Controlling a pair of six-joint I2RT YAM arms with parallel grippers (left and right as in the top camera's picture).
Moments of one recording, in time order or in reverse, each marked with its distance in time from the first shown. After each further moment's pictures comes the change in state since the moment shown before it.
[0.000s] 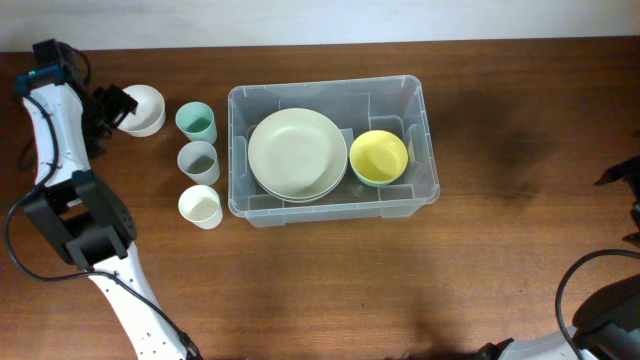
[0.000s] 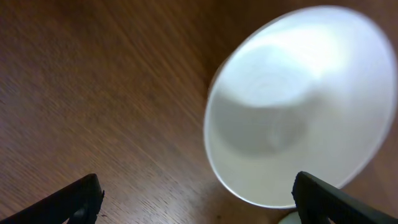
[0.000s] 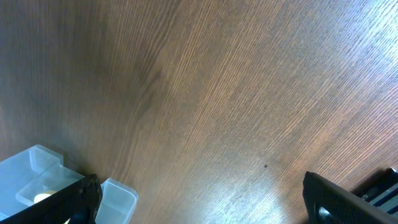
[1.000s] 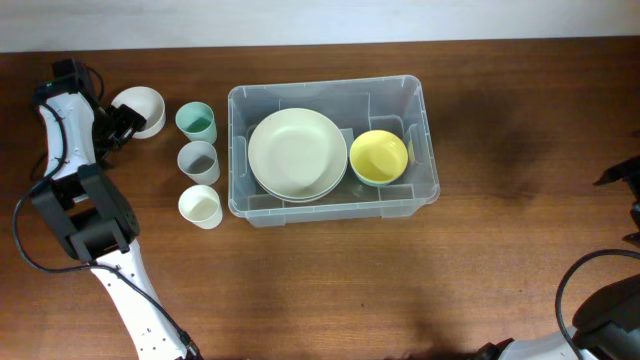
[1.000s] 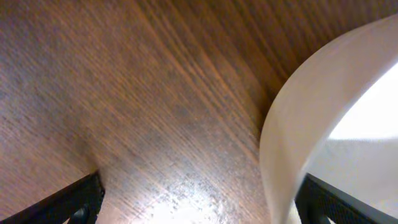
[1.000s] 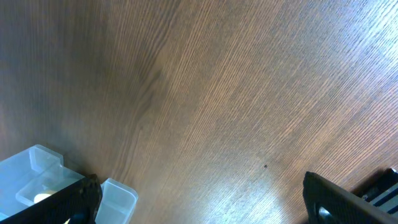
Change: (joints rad) left arm 0.000 0.090 -0.031 0.021 -0.049 0.000; right arm 0.000 0.000 0.000 0.000 0.000 0.000
